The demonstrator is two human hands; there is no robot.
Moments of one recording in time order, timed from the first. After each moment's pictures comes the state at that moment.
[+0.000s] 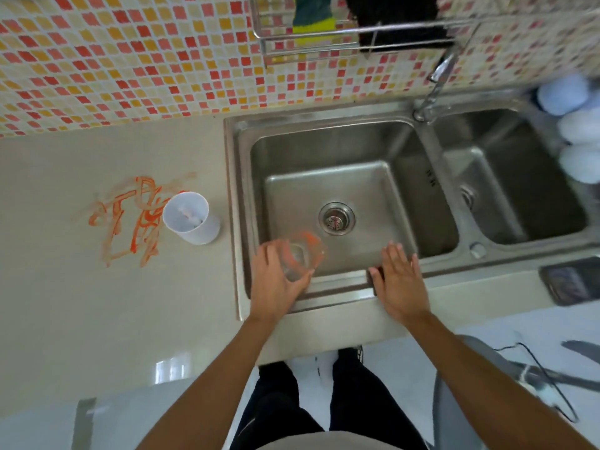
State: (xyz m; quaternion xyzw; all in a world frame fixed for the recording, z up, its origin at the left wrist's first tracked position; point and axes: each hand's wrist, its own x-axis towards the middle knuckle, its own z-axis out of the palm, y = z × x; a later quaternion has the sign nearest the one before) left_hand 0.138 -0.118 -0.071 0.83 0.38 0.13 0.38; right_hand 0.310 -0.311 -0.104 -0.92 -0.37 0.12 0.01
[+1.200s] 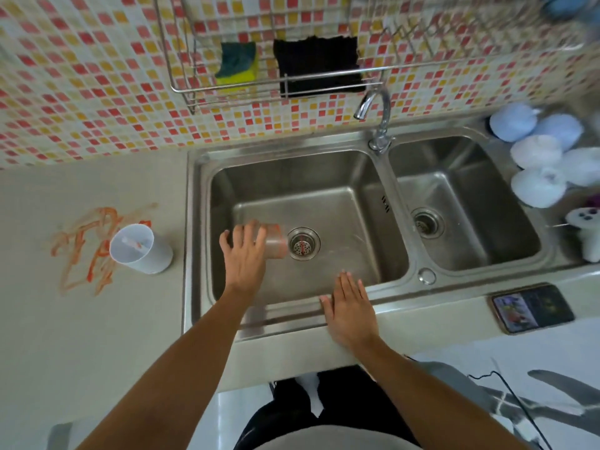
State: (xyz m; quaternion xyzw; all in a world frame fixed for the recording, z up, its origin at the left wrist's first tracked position) left_hand 0.246 -0.110 -0.060 0.94 0.34 0.00 -0.06; right_hand 0.328 -0.329 -0.110 -0.90 -0.40 0.15 0.04
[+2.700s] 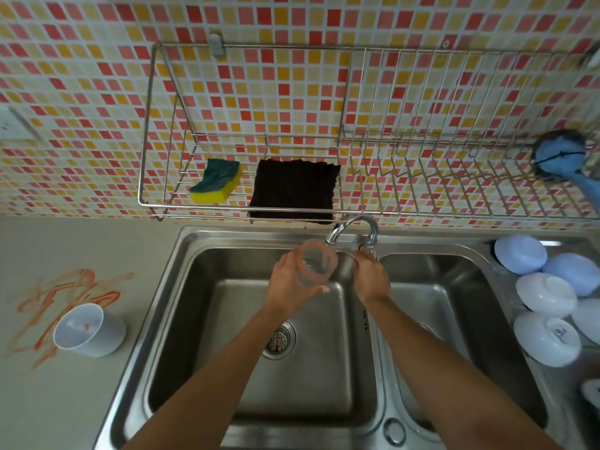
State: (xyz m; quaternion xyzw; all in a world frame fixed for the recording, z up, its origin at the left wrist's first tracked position) left_hand 0.464 -0.110 0.007 0.81 0.39 0.18 0.39; right_hand 0.636 -0.195 -0.035 -0.90 -0.38 0.07 0.21
